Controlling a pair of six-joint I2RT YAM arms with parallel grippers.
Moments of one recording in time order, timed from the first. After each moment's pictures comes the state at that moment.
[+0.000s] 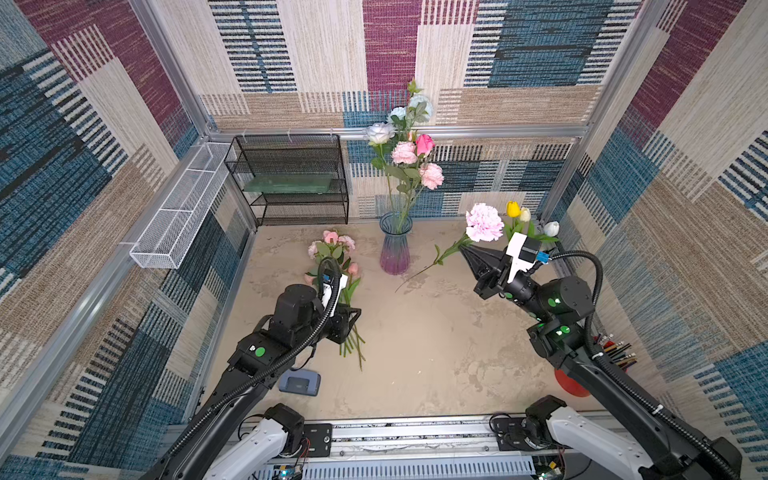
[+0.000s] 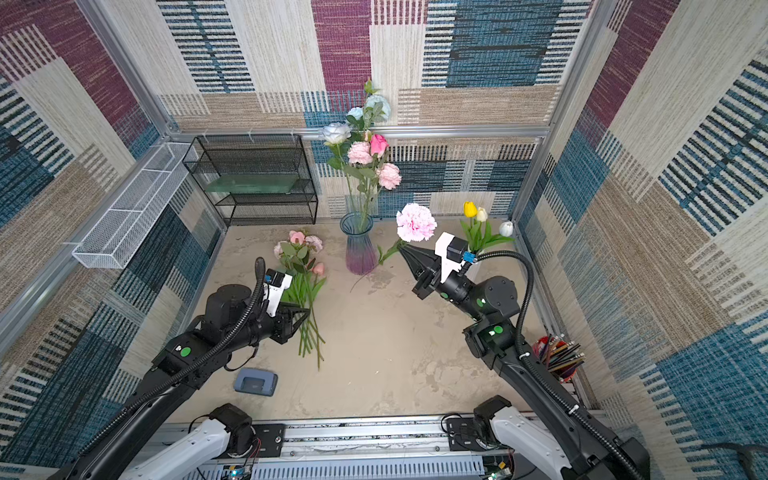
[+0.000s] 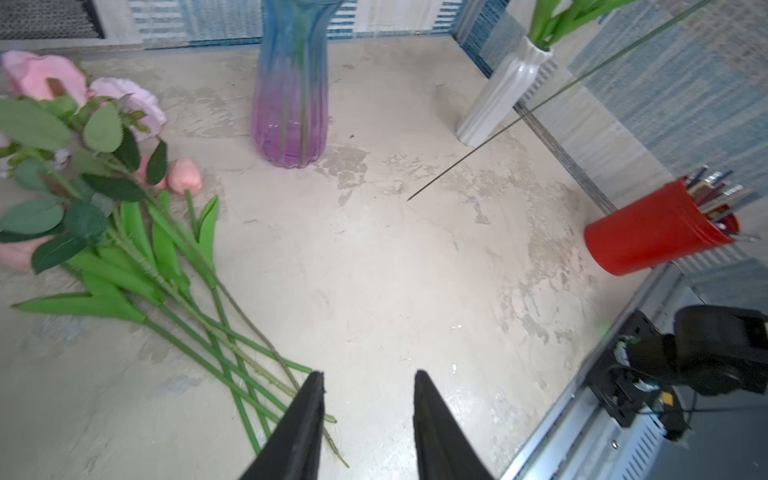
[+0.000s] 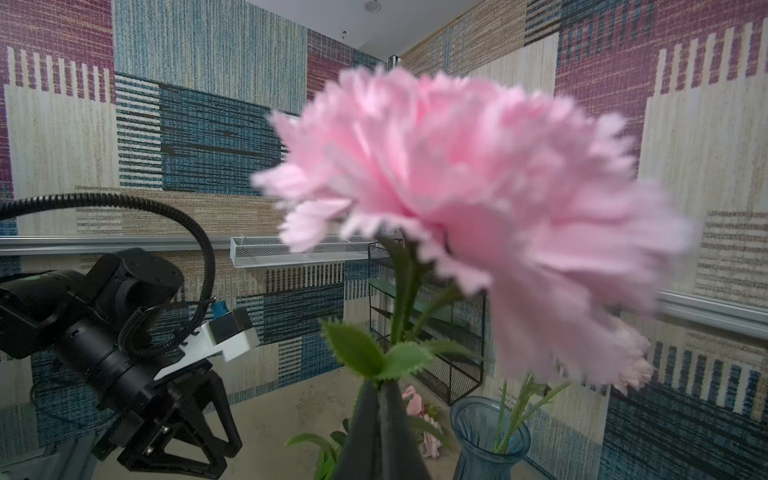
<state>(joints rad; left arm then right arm) -0.52 0.84 0.90 -0.64 0.24 -0.17 0.46 0.90 0.73 0.57 -0.49 0.17</state>
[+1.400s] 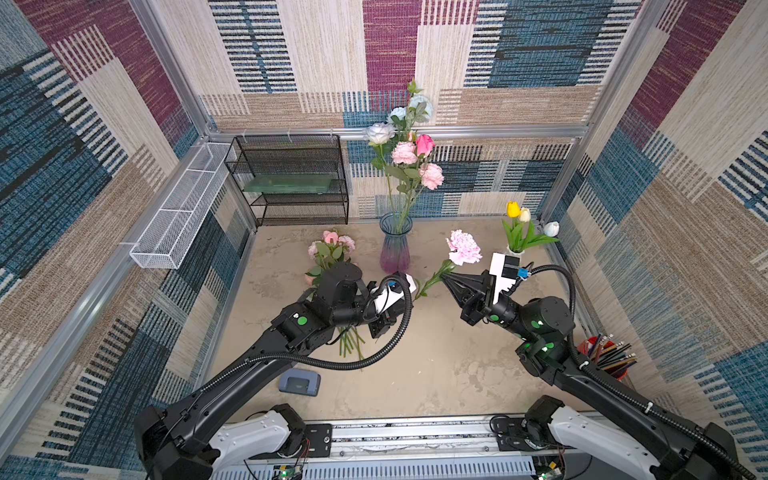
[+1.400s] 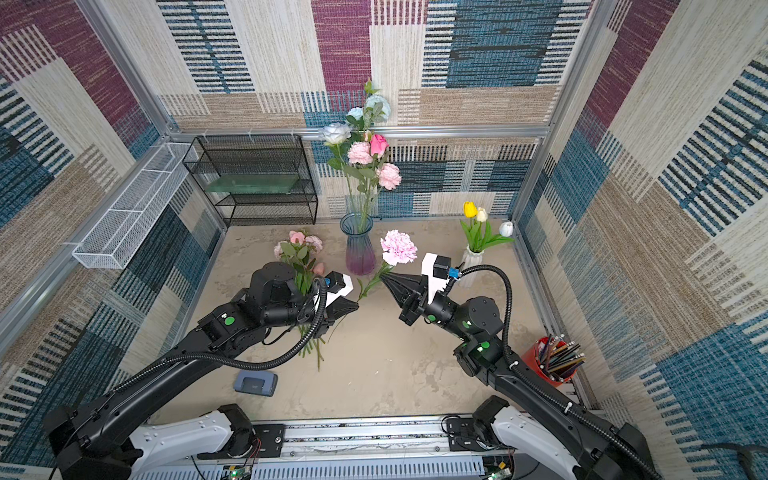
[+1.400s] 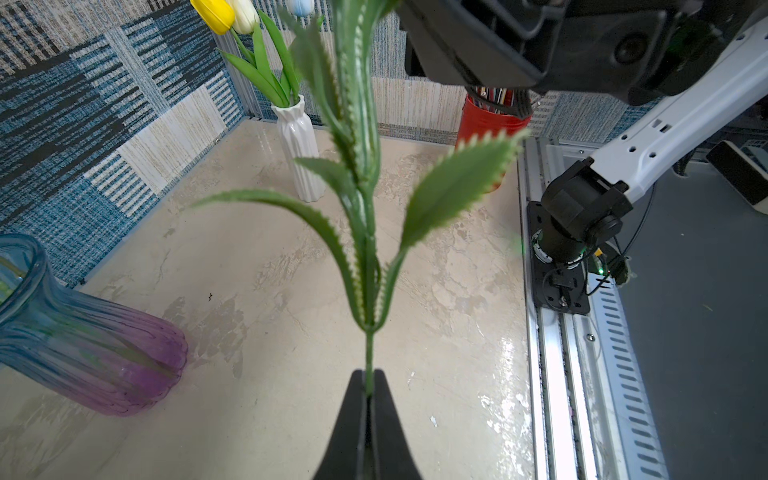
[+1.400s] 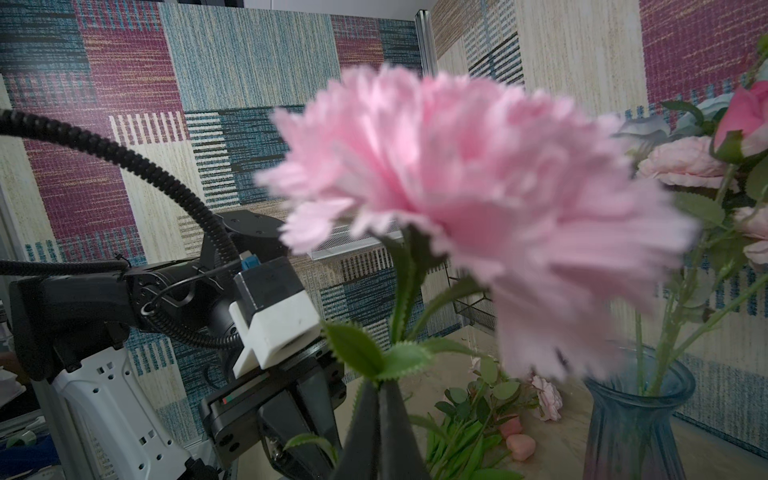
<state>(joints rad) -0.75 1.10 1.06 -0.42 0.45 0.30 0.63 0.88 0.60 0.66 -0.44 0.36</state>
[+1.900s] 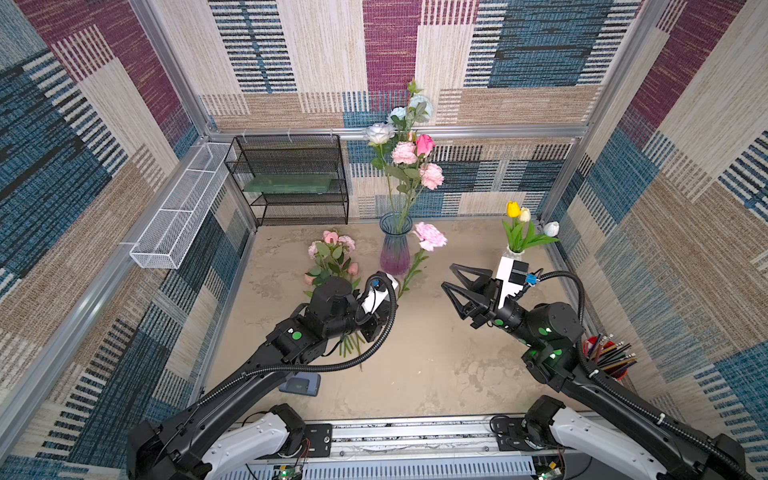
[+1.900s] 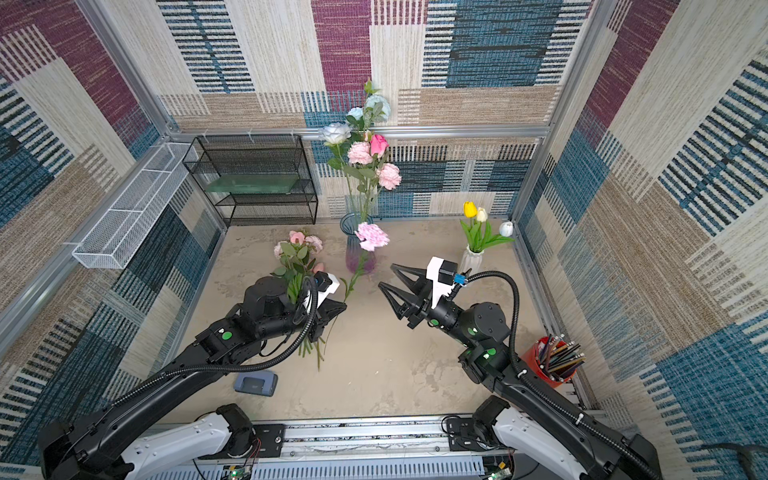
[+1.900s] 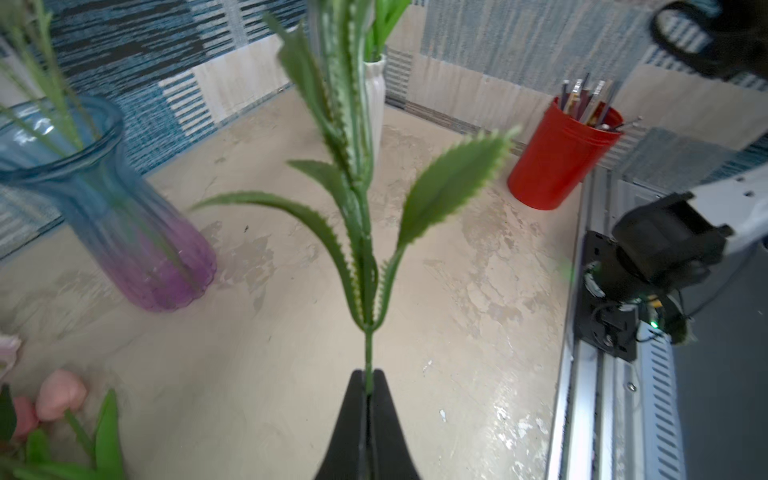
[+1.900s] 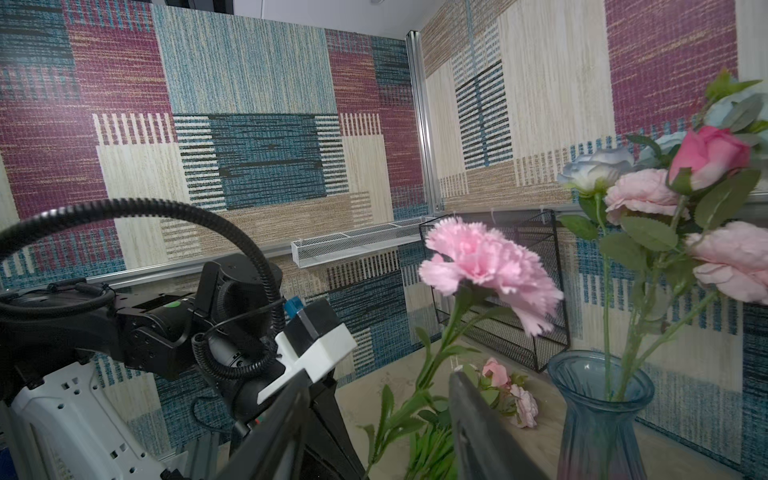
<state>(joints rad) -0.68 0.99 0.85 -0.30 0.27 0.03 0.66 0.79 0.60 0.58 -0.34 0.28</state>
